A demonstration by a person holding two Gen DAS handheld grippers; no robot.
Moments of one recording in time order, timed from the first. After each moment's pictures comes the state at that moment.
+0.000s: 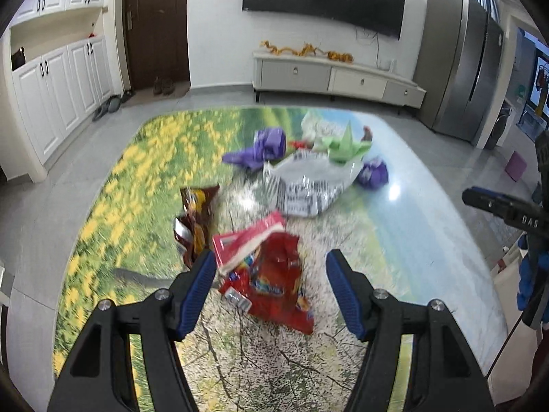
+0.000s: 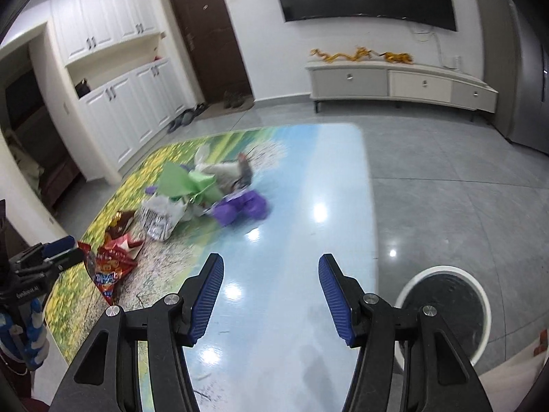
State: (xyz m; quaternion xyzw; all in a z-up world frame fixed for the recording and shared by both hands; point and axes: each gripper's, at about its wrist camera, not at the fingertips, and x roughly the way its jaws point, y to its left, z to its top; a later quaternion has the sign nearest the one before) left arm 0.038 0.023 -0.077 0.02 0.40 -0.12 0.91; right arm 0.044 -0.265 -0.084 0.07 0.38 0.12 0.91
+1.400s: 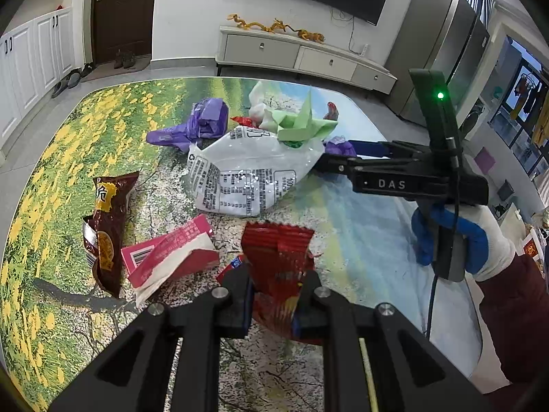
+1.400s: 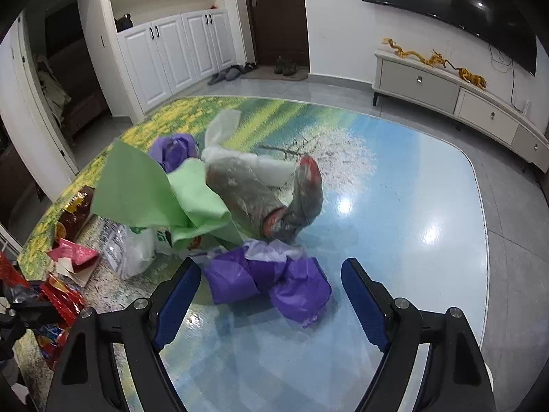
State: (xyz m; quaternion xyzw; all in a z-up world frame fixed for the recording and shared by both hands) left arm 0.074 -0.019 -0.099 -0.02 0.44 -0.20 0.87; right arm 0.174 -0.201 -0.142 -0.03 0.41 0.21 0.89
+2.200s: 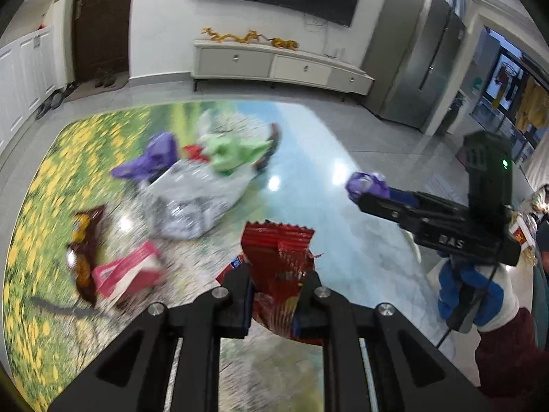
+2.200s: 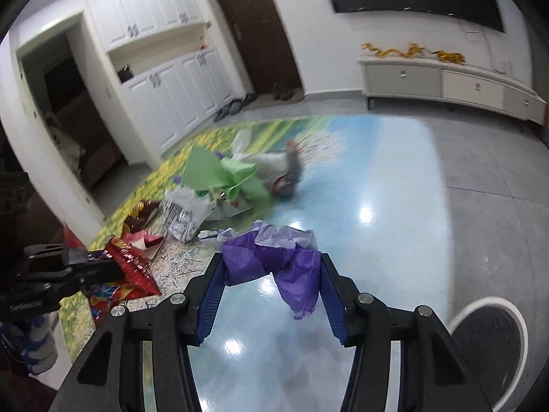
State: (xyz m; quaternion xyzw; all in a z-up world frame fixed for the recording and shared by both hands) left arm 0.055 -0.069 -0.060 0.00 0.42 -0.25 0.87; right arm 0.064 -0.280 -0.107 0.10 0.36 0.20 0.91
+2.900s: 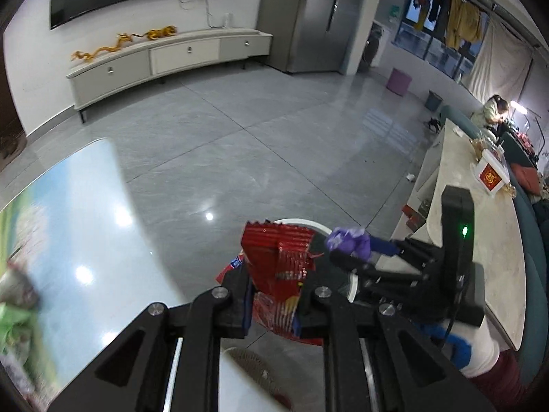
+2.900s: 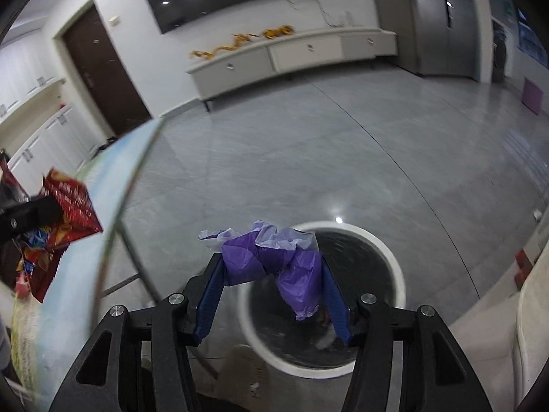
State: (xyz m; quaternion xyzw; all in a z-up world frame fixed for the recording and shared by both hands) left arm 0.092 -0.376 -0.074 0.13 0.43 -0.40 0.80; right arm 0.002 -0.513 -0.176 0.19 0.40 -0.07 0.89
